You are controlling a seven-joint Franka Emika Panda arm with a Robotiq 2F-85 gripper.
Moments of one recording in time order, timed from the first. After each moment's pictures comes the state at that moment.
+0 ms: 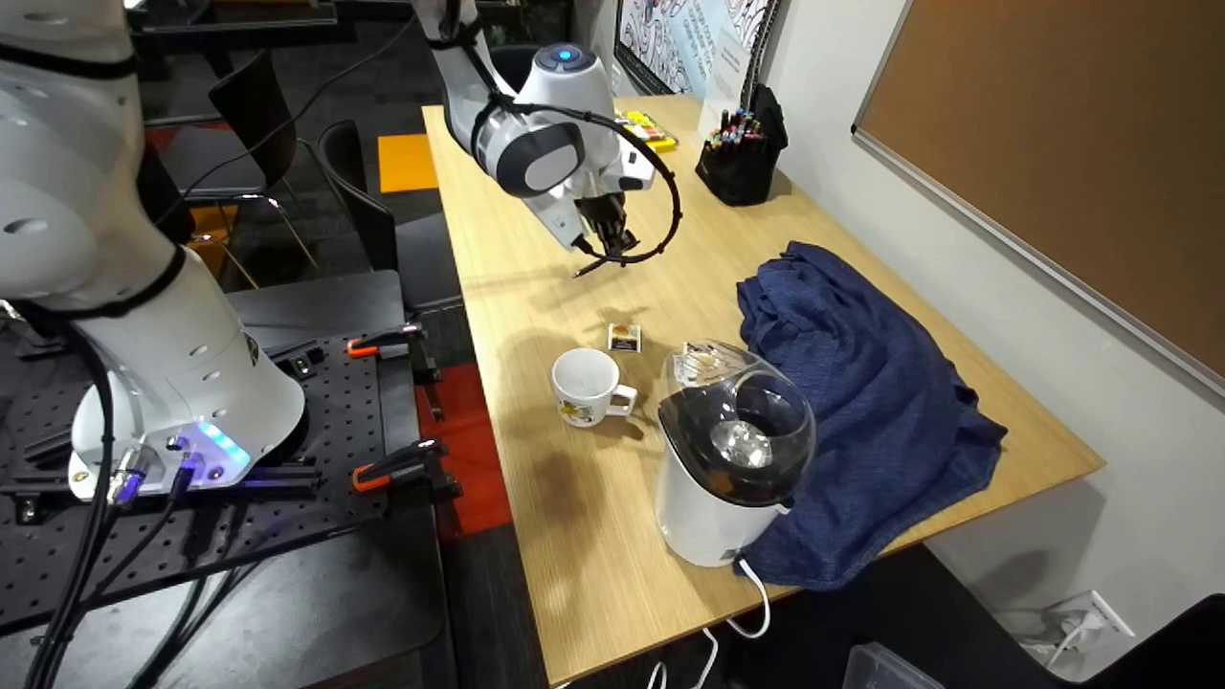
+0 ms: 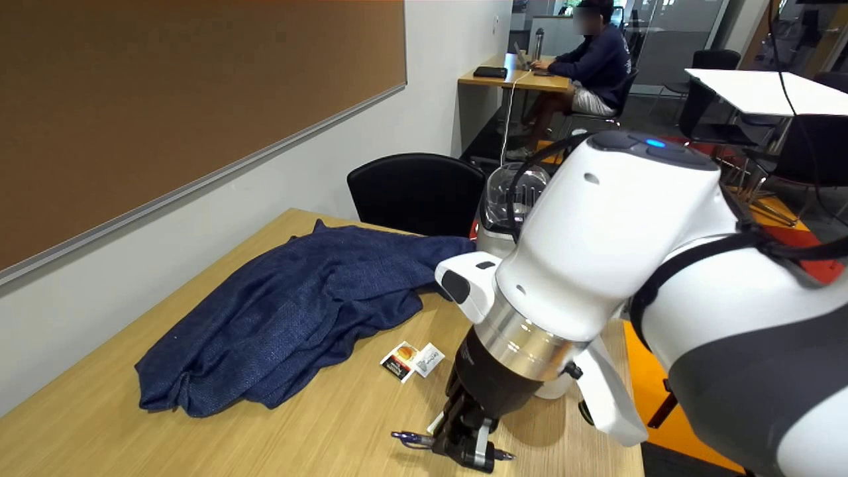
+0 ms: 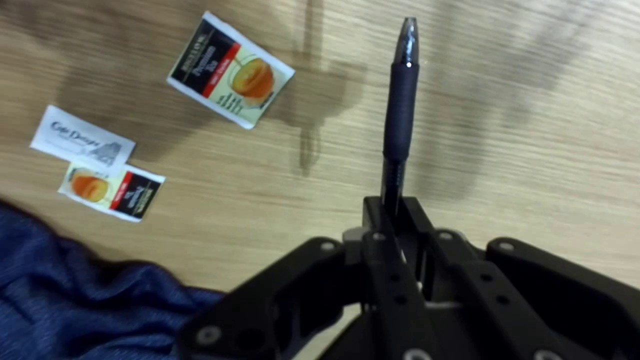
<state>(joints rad) 0.09 0.40 0.16 -2.43 -0.02 3.19 -0.01</state>
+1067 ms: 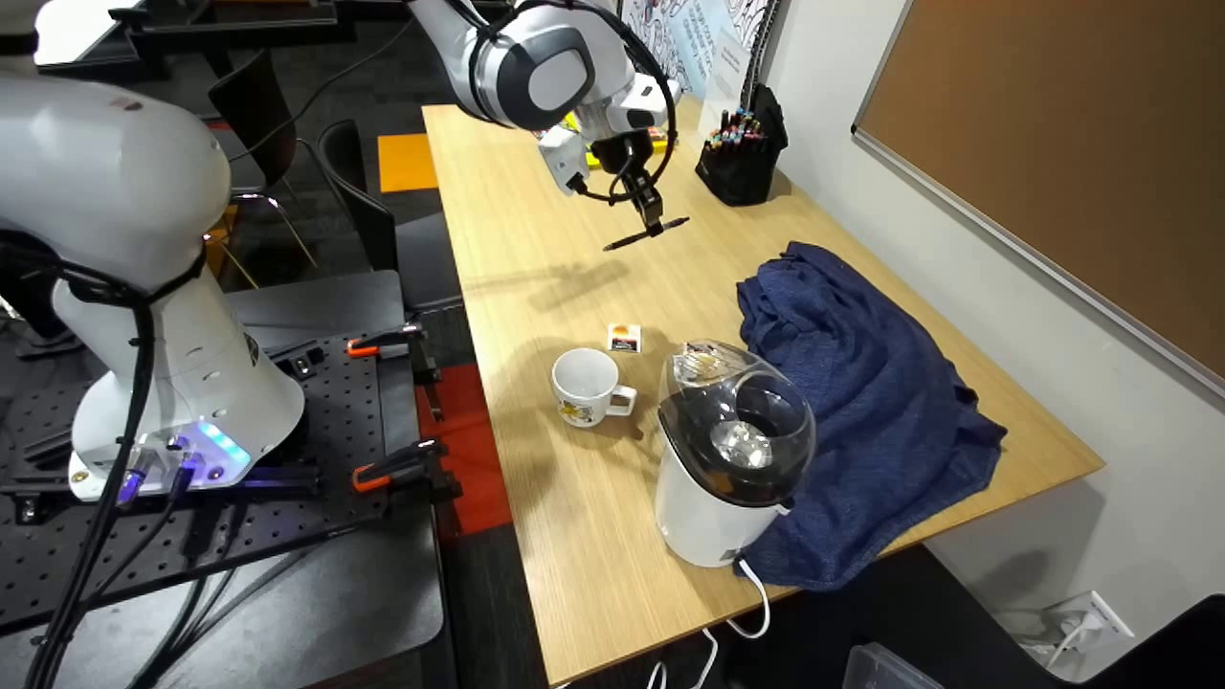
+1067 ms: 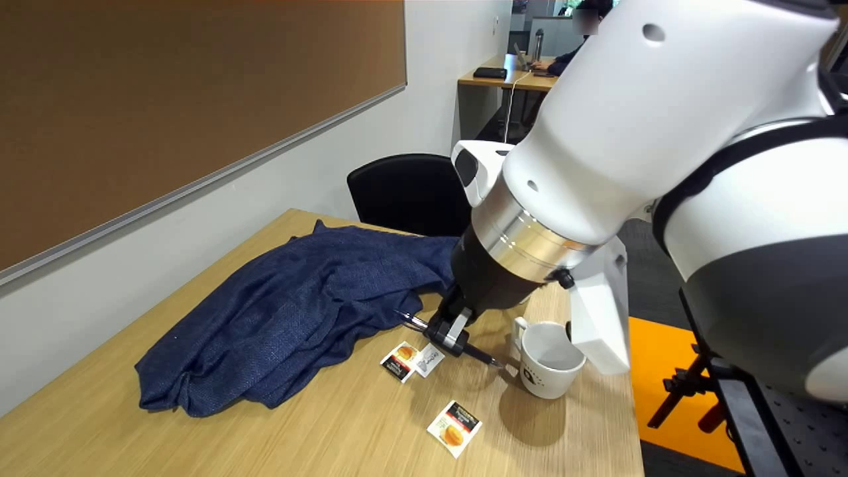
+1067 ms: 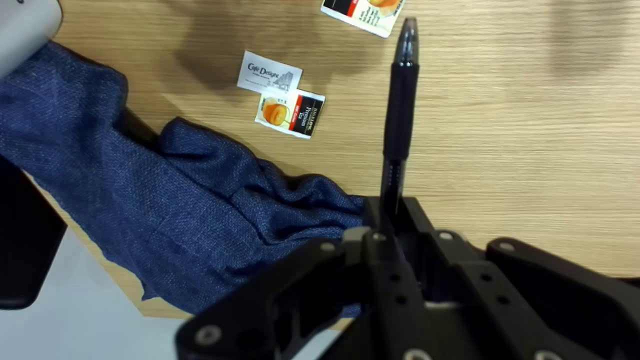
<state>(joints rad) 1.13 0.30 -0.92 -2.44 -0.04 3.03 0.36</state>
